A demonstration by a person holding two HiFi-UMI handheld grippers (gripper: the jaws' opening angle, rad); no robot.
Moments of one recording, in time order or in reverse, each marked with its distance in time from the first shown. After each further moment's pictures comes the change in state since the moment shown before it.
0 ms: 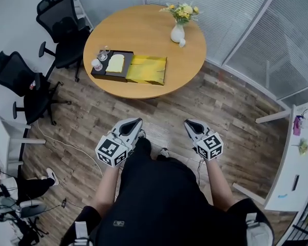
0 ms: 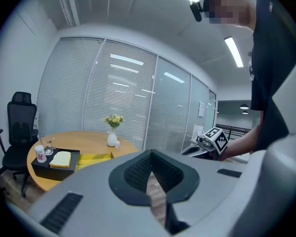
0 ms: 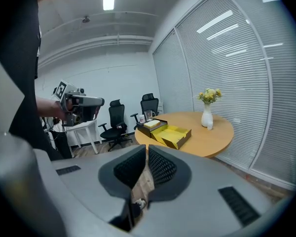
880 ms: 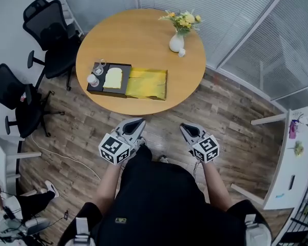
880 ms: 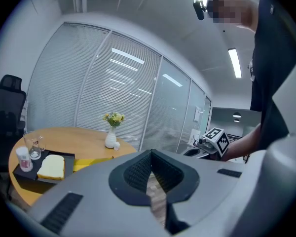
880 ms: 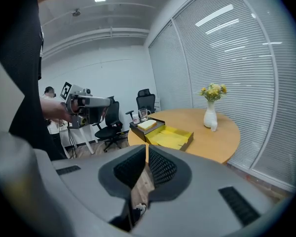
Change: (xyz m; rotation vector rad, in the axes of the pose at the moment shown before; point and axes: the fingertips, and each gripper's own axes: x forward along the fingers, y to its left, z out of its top) left arm 0.063 0.100 0.014 -0.057 0.000 -0.120; right arm 0.089 -0.029 0.036 0.023 0.057 -0.035
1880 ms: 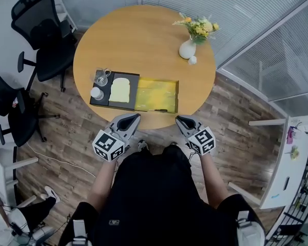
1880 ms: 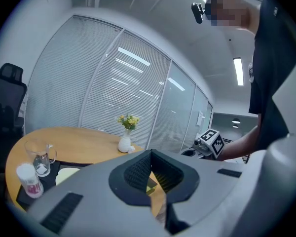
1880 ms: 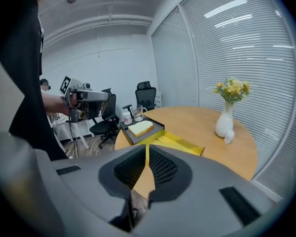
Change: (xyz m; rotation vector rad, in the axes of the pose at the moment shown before) left arm 0.005 0.158 0.020 -0.051 -0.025 -0.027; right arm 0.153 -0.033 0.051 -0.051 0.087 0.014
